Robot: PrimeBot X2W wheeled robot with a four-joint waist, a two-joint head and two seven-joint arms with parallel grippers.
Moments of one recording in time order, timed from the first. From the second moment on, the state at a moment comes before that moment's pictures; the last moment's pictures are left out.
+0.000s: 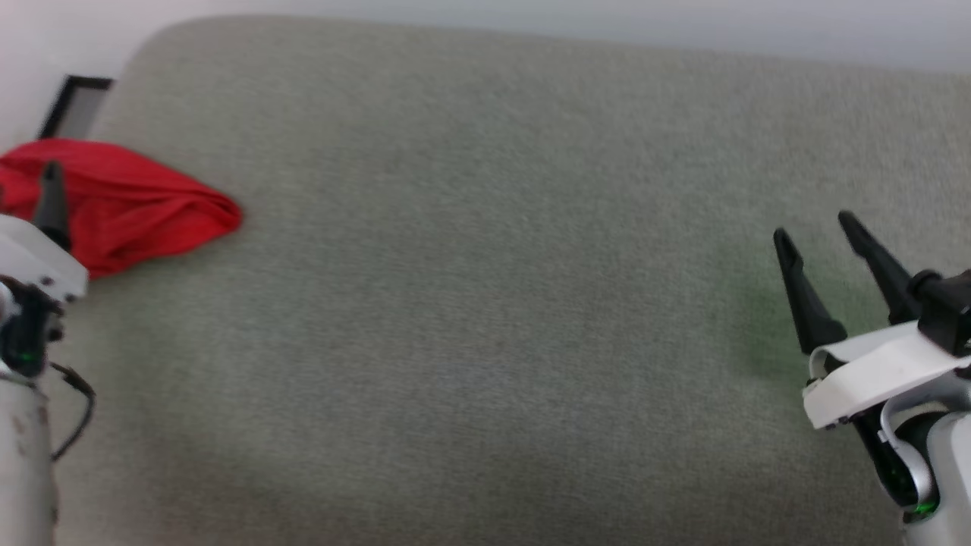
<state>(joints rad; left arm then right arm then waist) -0.72 0.43 0.20 0.68 -0.47 -0.11 0.11 -0.31 -0.28 0.13 0.07 0.28 0.13 -0.03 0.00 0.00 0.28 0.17</state>
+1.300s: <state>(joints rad) -1.04 0.52 0.06 1.20 -0.41 -0.07 0.23 -0.34 -0.29 0.10 -0.07 0.25 0.13 0.05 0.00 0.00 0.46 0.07</state>
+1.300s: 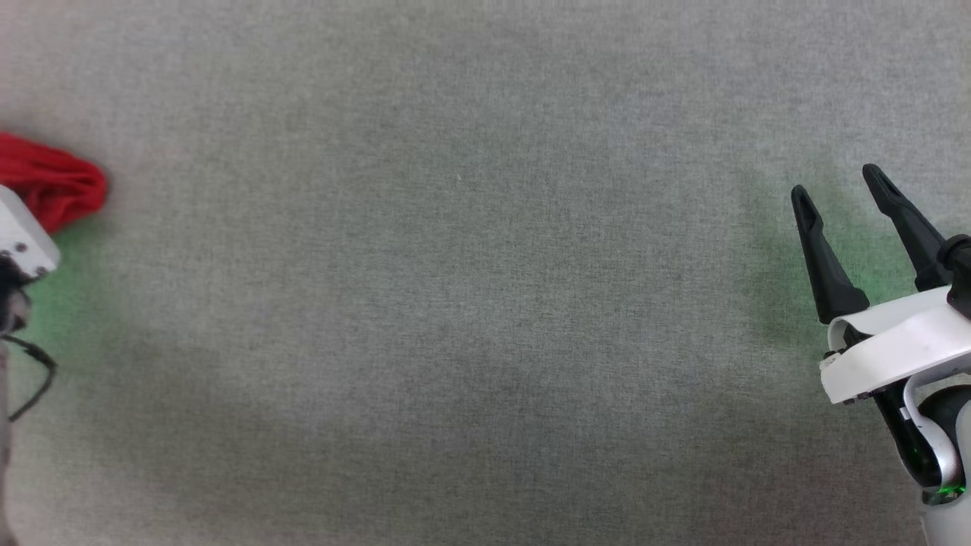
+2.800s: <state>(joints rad) -1.29 0.59 -0.35 0.80 -0.49 -0.13 0.16 -0.21 -0.16 0.03 0.09 0.27 0.13 -0.09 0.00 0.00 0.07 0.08</state>
